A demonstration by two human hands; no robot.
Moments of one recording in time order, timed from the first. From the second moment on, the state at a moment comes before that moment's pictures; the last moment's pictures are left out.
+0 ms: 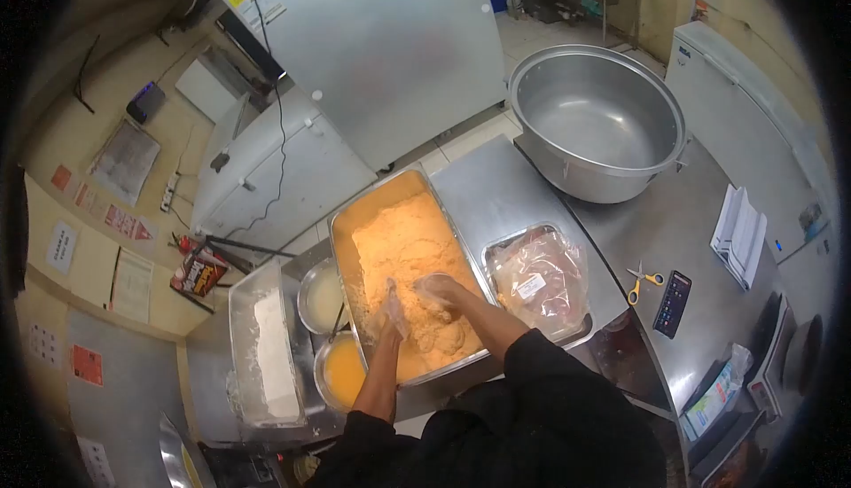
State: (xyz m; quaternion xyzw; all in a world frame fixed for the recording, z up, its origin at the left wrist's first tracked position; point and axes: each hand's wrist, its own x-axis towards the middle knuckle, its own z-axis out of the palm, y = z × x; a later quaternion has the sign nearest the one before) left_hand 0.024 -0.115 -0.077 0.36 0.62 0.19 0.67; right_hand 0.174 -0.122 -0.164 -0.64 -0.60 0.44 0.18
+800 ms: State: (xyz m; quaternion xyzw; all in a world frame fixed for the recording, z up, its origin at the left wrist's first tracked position) left_hand -0.040 -0.129 -0.061 0.40 0.35 0.23 0.81; right_hand 0.155 -0.205 -0.084 -0.66 -0.52 0.46 0.29
